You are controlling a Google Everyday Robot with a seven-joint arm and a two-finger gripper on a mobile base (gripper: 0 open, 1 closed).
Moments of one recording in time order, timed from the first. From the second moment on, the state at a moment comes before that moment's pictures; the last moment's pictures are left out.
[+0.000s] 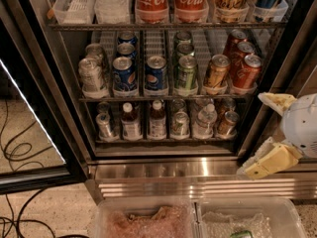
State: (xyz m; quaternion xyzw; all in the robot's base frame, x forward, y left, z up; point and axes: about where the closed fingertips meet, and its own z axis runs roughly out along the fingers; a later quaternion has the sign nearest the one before) arm 0.411 -0.190 0.889 -0.52 0.77 0.08 0.36
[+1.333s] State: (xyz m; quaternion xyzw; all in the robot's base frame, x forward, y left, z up) arm 0.452 -0.113 0.873 -0.47 0.76 0.11 0.43
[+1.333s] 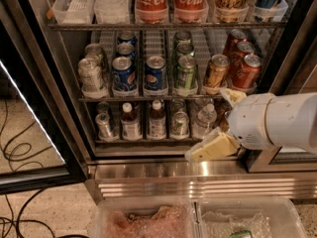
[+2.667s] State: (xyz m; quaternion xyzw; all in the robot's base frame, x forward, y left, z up) arm 0.450 -0.089 0.831 -0.45 0.78 0.17 0.40
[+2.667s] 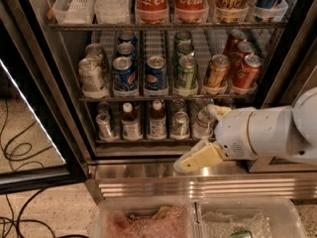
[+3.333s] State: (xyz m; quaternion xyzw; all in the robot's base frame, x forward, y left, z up) arm 0.426 -0.079 0.760 -0.40 0.76 0.30 0.42
